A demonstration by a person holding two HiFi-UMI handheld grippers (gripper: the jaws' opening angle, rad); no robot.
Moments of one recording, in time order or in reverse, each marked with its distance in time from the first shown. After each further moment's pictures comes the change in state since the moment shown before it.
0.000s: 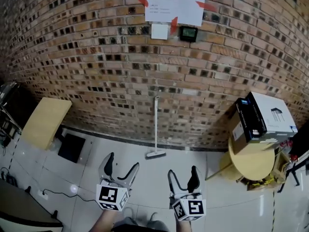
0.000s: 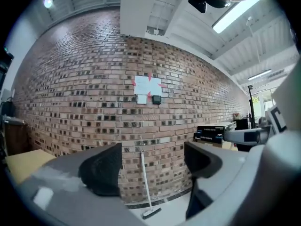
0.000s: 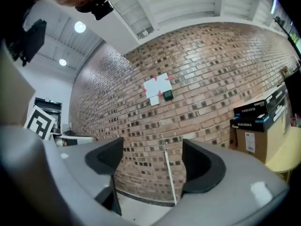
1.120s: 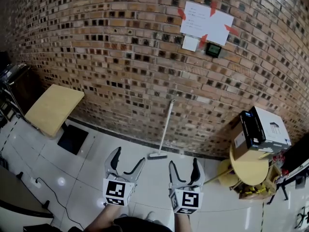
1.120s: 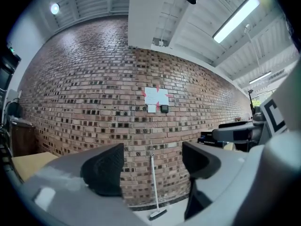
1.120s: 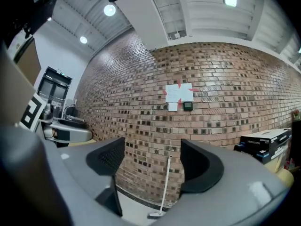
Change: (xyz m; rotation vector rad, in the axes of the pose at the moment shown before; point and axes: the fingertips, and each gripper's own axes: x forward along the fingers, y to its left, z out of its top) left arm -0.097 0.065 0.017 0.010 -0.078 0.036; right arm -0.004 0.135 0.024 -0.283 -0.006 0.005
